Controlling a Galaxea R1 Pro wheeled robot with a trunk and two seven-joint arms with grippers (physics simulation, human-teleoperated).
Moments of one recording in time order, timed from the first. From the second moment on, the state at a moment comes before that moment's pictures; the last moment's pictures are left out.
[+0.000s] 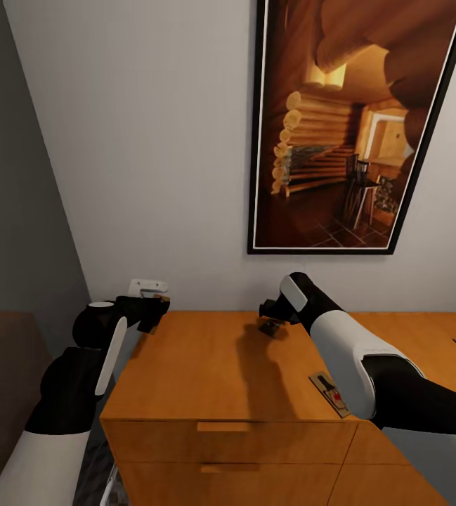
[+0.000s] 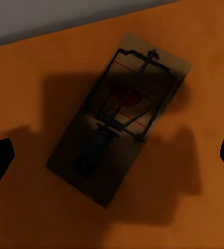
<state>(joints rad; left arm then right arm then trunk) -0.66 0.00 -0.09 -1.57 -0.01 1.04 0.00 -1.24 0.15 -0.05 -0.33 -0.42 0.88 -0.44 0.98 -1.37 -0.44</state>
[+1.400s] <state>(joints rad) -0.66 0.00 -0.09 -1.57 -0.01 1.04 0.00 -1.25 0.15 -0.05 -0.33 -0.42 0.88 -0.44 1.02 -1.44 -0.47</state>
